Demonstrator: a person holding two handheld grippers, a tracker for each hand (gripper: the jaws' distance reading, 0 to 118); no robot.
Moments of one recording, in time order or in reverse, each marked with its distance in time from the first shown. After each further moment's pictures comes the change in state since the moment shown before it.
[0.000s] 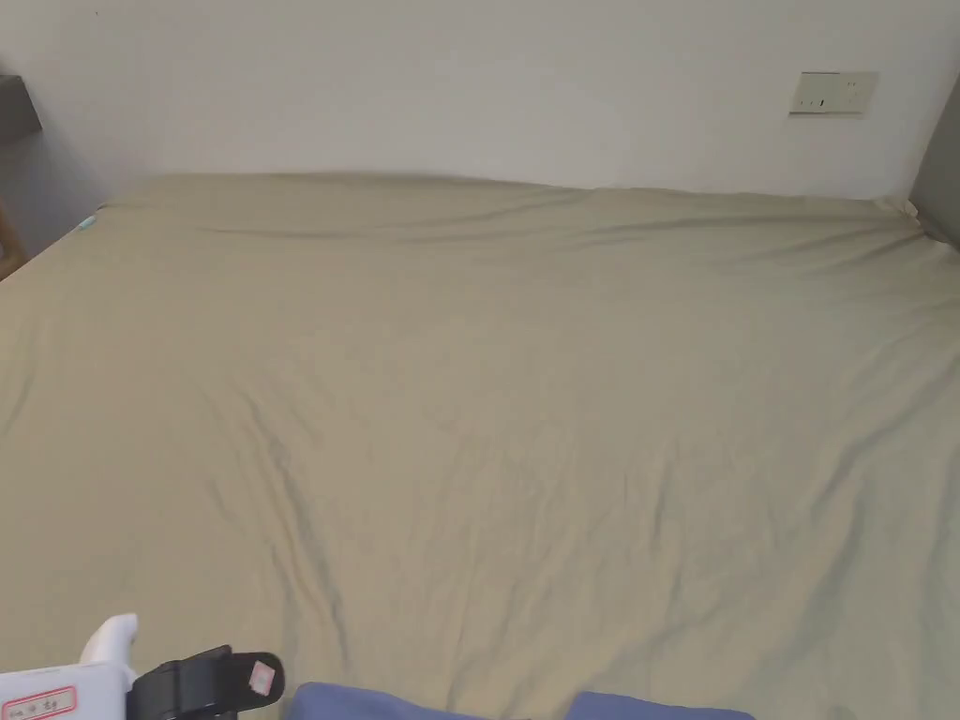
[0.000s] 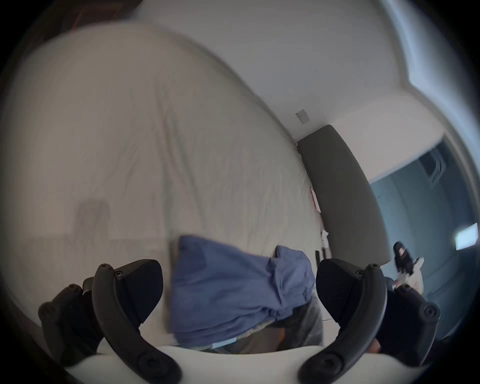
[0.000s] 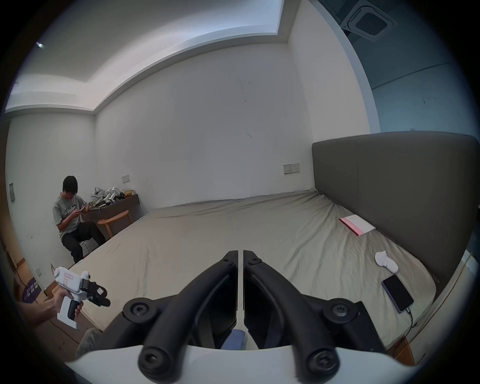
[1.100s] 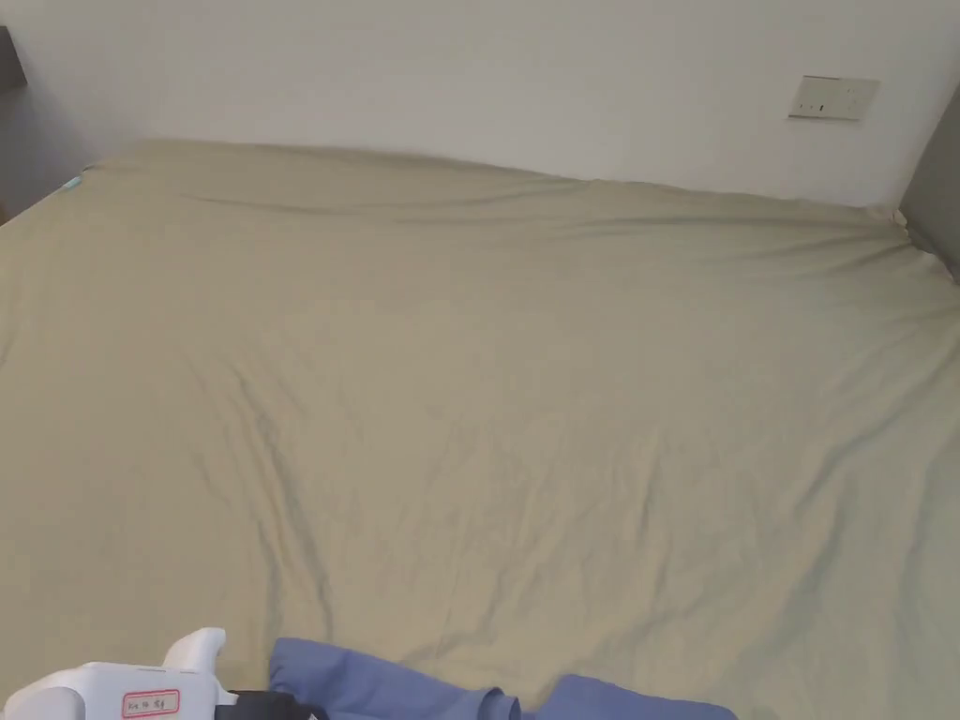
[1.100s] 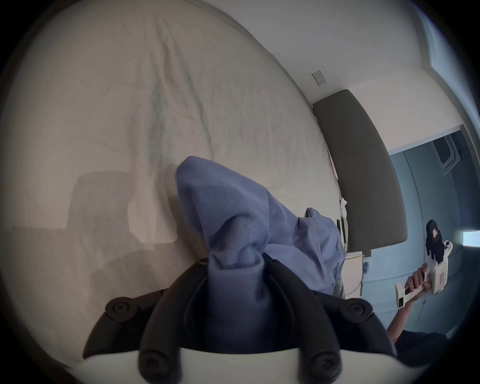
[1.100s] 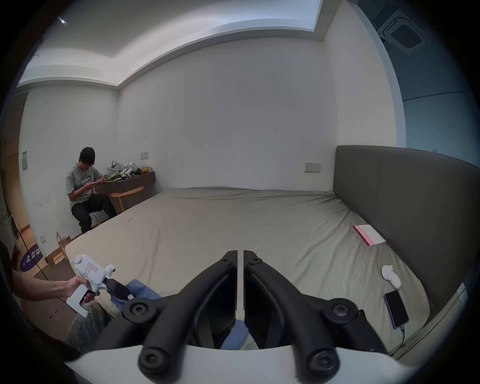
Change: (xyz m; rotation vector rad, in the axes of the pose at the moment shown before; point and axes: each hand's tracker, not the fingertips) left arm 0.019 -0.025 -0.059 -0.123 0.151 -0.110; right arm -0.027 -0.007 -0.001 -0.056 0.083 0.137
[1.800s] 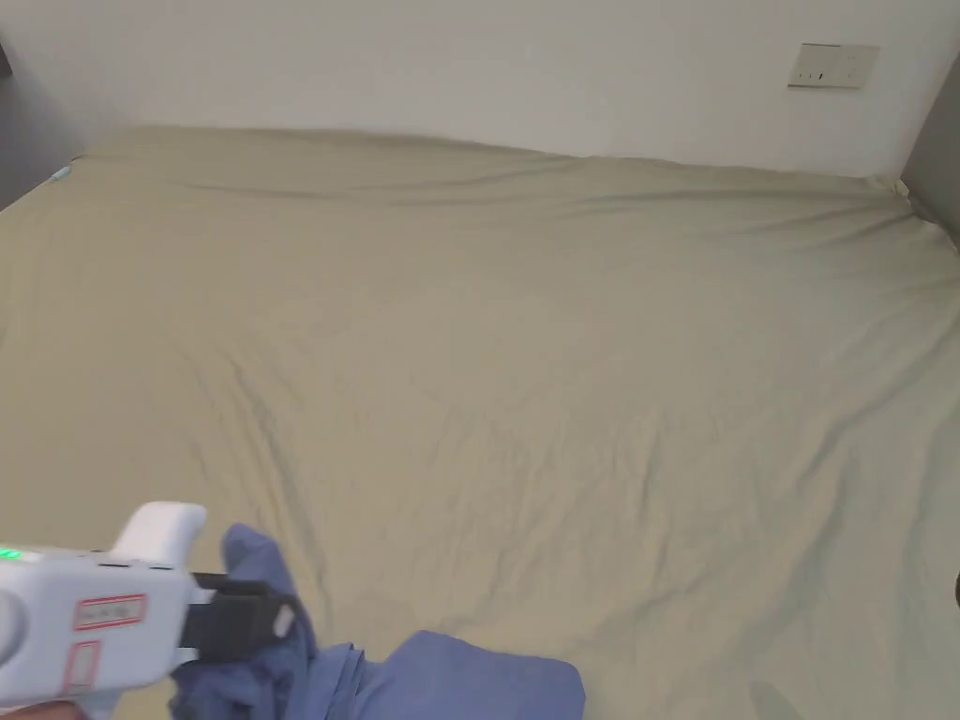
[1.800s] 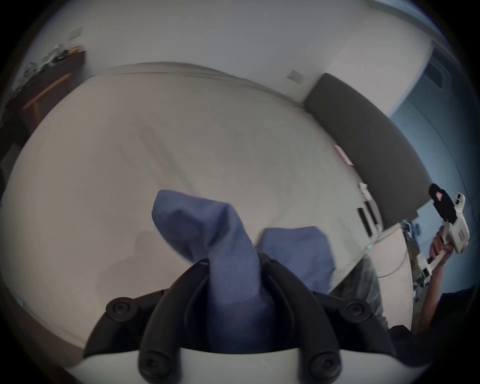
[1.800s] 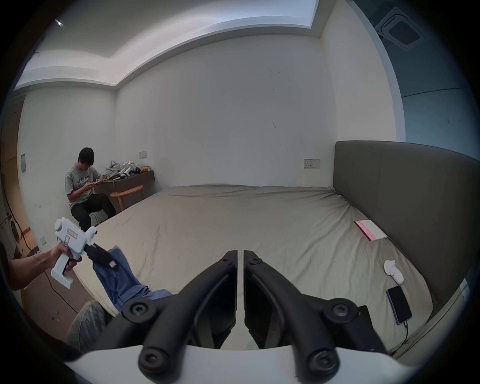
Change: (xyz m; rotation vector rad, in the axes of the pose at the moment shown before) left arm 0.113 0.037 0.065 0.086 0.154 -0.421; right arm 0.003 -0.007 -0.009 -0.037 0.013 -0.013
